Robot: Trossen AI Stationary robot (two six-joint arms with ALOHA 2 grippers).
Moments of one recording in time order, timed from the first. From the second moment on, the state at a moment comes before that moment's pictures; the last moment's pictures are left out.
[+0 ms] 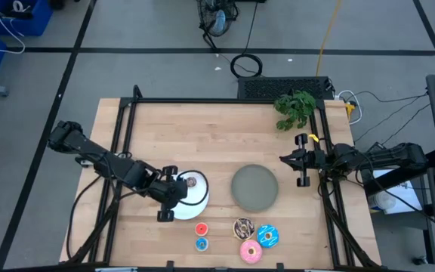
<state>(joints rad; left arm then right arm) -0.46 1.45 1.22 -0.89 -0.13 -0.43 0.07 0.35 0.02 0.63 0.03 -0.20</state>
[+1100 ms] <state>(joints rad) -0.49 2.04 1.82 -1.14 -0.05 -0.32 0.07 0.35 0.02 0.62 0.03 -0.20</state>
